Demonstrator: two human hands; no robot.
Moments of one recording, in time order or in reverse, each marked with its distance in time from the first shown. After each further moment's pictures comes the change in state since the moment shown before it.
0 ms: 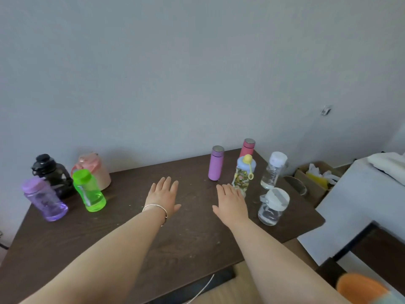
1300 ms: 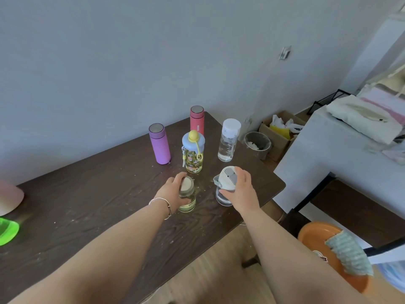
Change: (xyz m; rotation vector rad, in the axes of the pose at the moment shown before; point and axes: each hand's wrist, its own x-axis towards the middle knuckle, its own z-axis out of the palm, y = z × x) left_hand 0.114 0.191 0.047 -0.604 -0.281 0.165; right_hand -0.010 0.216 0.064 0.471 0.079 0.514
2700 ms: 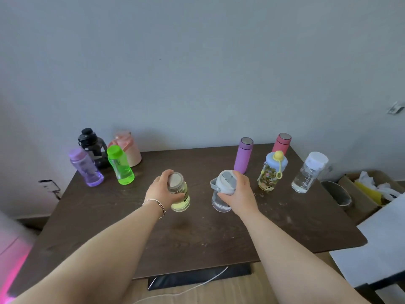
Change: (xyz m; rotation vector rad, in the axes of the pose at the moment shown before) left_hand -0.205 -0.149 -0.092 -0.273 0.638 -0.369; right_hand -0.076 -0.203 0.057 0.295 -0.280 -0.375
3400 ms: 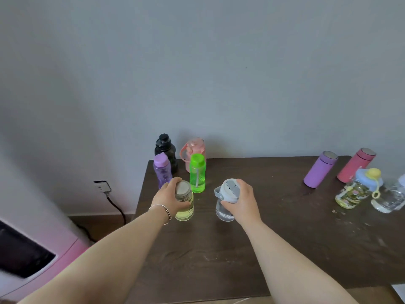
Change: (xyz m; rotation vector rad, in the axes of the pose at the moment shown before) left_hand 0.050 -0.229 -0.210 0.063 -0.035 -0.013; right_hand -0.004 -0.207 0.253 0.017 -0.022 0.030
